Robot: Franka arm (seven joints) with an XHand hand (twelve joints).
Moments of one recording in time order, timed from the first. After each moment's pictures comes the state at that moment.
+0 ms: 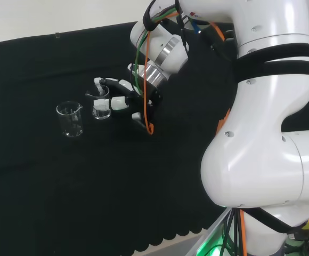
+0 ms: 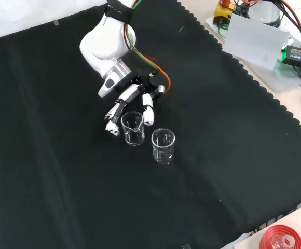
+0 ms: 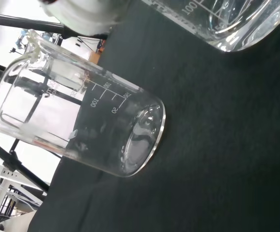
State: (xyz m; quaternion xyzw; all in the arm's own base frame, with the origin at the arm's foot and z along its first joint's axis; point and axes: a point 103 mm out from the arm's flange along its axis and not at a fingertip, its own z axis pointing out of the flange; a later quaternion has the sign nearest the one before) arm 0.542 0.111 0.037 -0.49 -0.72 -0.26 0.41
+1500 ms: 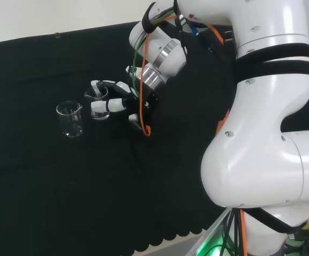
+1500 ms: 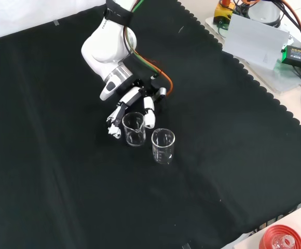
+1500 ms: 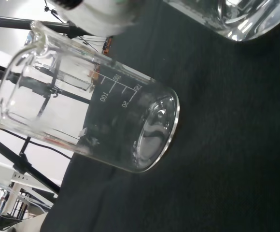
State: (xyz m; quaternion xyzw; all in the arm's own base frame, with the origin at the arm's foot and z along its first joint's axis) arm 0.542 0.123 0.033 -0.49 -0.71 -0.27 0.42
